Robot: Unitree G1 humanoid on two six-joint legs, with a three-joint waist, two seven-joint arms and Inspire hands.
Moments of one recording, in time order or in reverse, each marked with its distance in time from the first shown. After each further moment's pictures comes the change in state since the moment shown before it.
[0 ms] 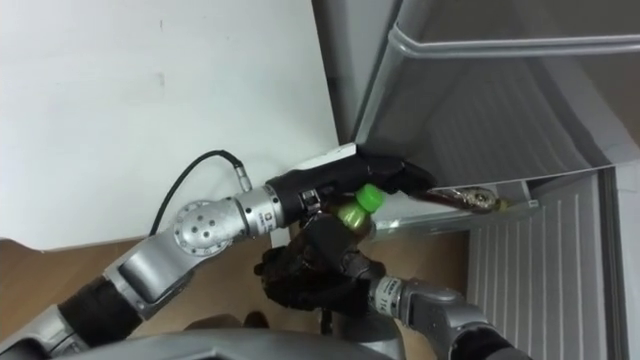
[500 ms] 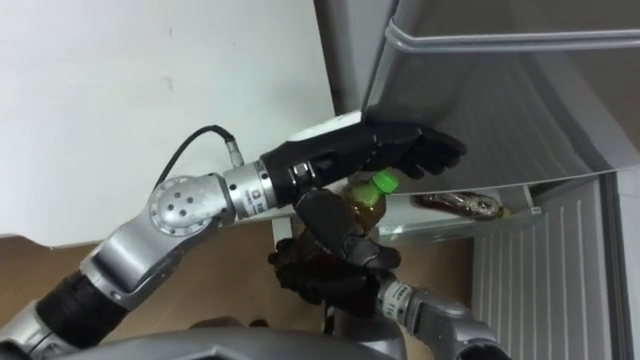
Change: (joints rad) left arm 0.001 0.040 0.104 -0.274 -0.196 0.066 -0.092; right arm 0.083 0.029 -0.131 0.006 -0.004 0.000 -0.022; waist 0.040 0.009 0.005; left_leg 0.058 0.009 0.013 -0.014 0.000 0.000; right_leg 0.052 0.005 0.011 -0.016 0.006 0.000
